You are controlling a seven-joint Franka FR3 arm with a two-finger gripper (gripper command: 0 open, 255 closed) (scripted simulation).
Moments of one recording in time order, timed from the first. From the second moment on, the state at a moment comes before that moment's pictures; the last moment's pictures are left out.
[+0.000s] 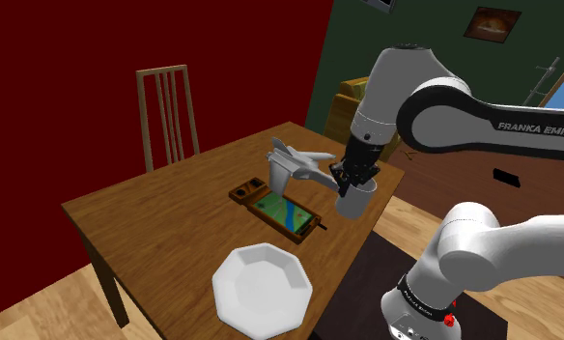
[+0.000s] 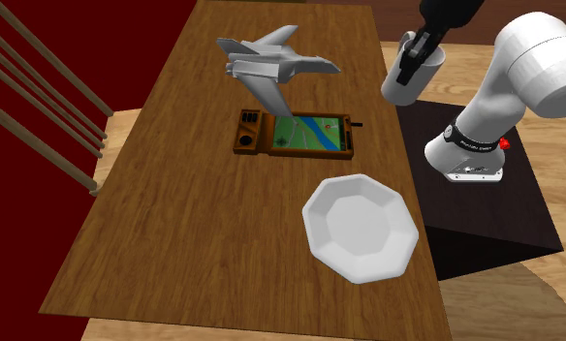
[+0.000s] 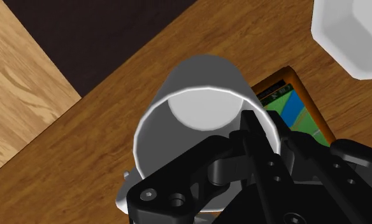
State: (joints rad) arm 0.10 -0.91 0.24 -2.65 0.12 1.78 0.75
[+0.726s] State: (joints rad) arm 0.12 -0.91 0.26 -2.79 0.14 1.93 0.76
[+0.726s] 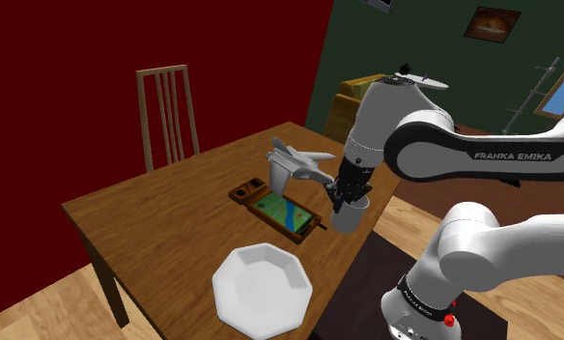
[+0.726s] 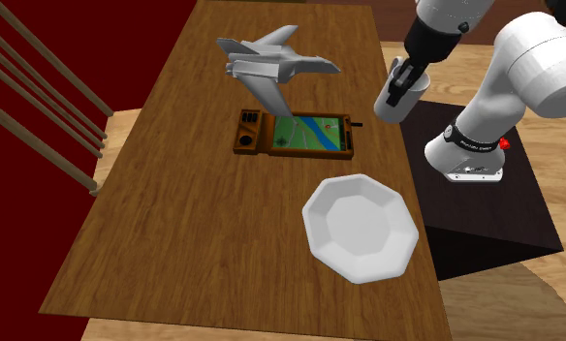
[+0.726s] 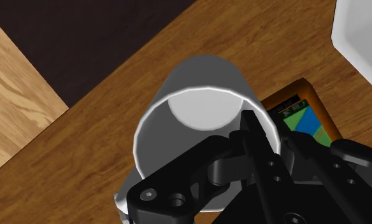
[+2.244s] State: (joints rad) arm 0.13 -0.81 0.31 -2.95 0.18 2.19 0.77
